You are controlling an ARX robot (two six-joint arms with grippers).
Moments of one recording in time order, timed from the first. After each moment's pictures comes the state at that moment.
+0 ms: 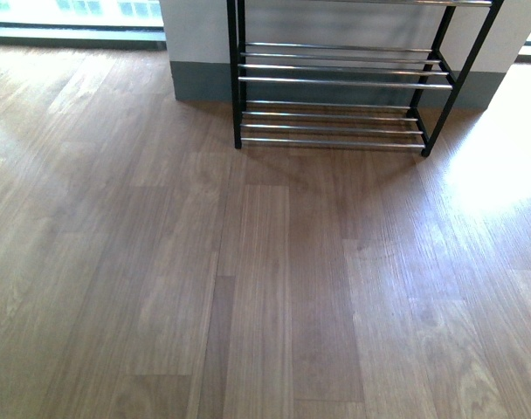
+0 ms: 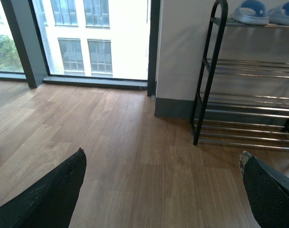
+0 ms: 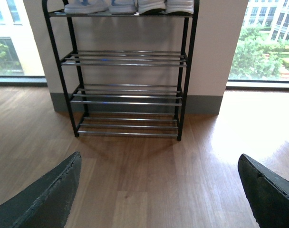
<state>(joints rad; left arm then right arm) 0.00 0.02 0.01 0.00 0.00 -0.01 0.00 0.00 0.02 0.00 0.00 -0.01</state>
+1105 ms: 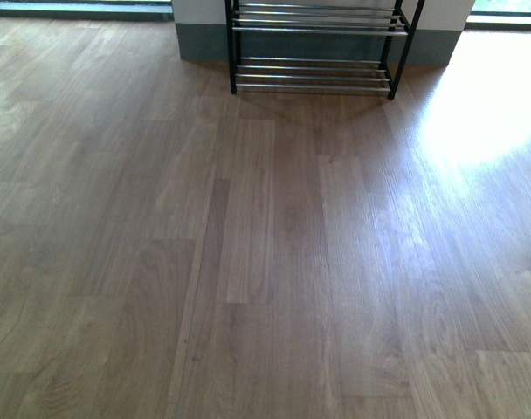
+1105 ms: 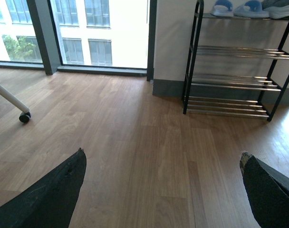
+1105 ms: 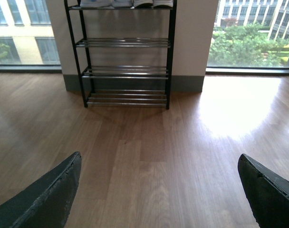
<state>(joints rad) 0.00 0.02 0.01 0.00 0.00 -0.01 0.00 0.00 0.02 0.00 0.00 -0.01</state>
